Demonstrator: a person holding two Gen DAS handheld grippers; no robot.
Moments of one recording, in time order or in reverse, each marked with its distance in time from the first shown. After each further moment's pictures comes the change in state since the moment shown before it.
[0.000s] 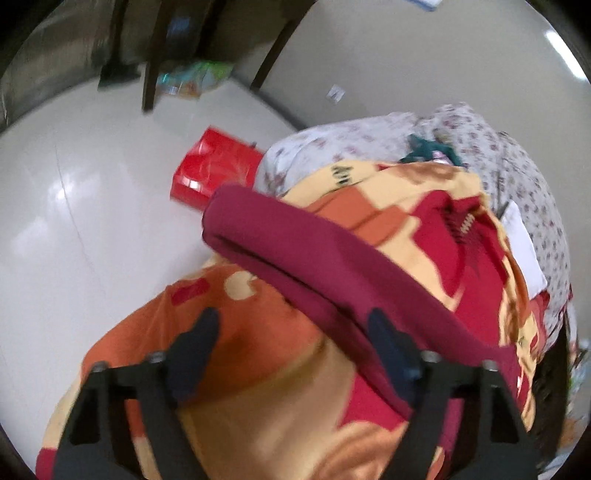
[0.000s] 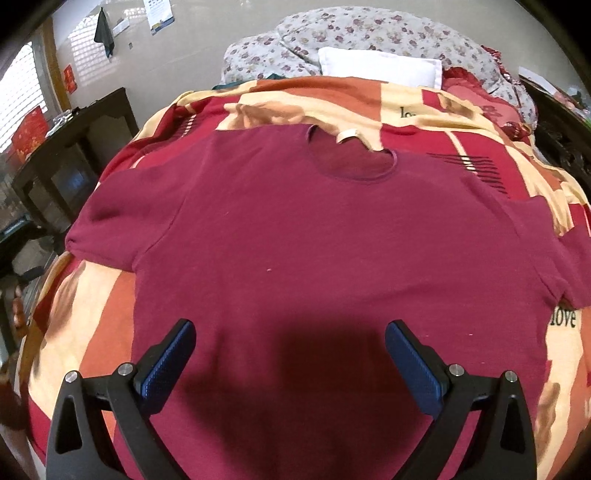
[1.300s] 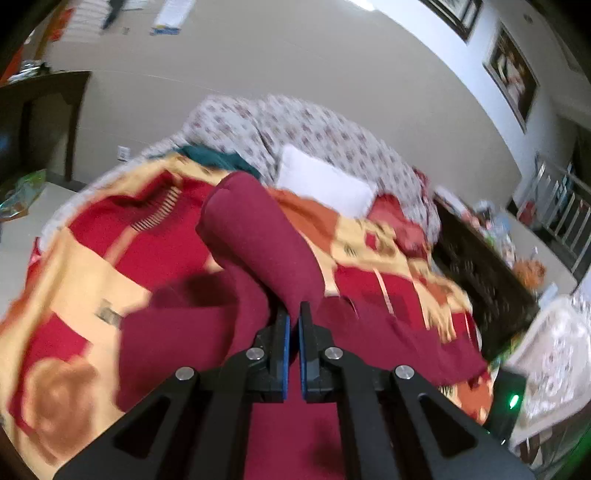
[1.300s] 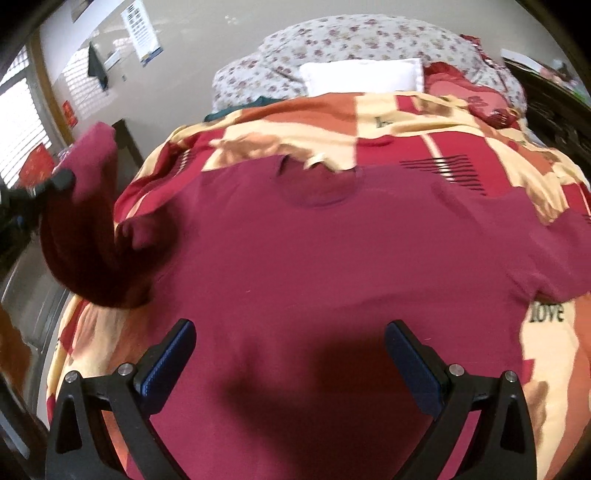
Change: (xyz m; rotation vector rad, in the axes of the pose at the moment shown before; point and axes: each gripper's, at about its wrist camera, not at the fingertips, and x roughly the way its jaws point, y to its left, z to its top) left arm -0.099 -0.248 -0.184 0.615 -0.115 -0.478; right arm -0.038 -0.049 0.007 0.108 -0.061 0.060
